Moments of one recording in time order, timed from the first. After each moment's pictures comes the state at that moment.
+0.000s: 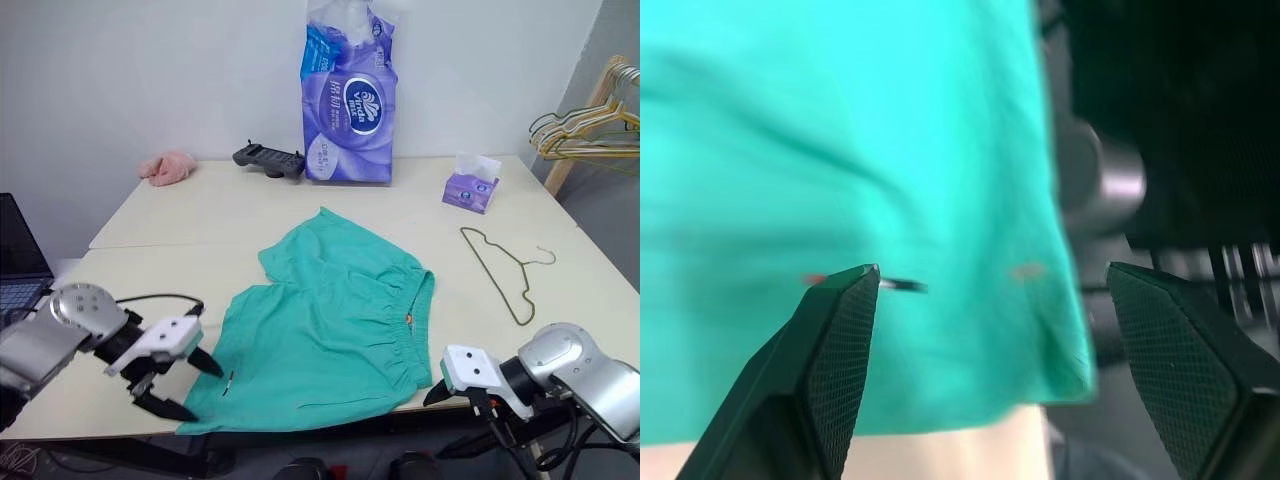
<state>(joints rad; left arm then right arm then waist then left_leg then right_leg) -0.47 1.19 -0.40 0.10 -0.38 0.26 -1.61 -0.10 -1.11 0.15 -0.55 0.53 0.68 1.34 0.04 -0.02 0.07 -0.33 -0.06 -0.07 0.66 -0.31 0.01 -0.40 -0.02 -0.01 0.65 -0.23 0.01</state>
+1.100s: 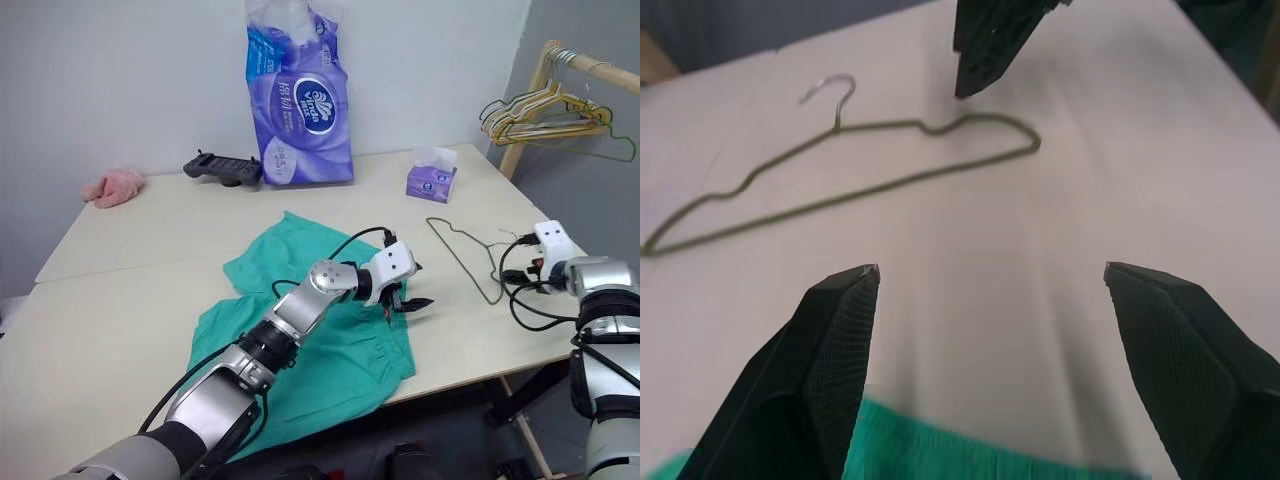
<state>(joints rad) -0.77 0.07 -0.46 0.51 0.03 0.20 -0.77 -0.90 -0.73 0.06 1.10 0.04 0.51 0.77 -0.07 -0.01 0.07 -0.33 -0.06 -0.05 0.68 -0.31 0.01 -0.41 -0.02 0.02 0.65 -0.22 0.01</state>
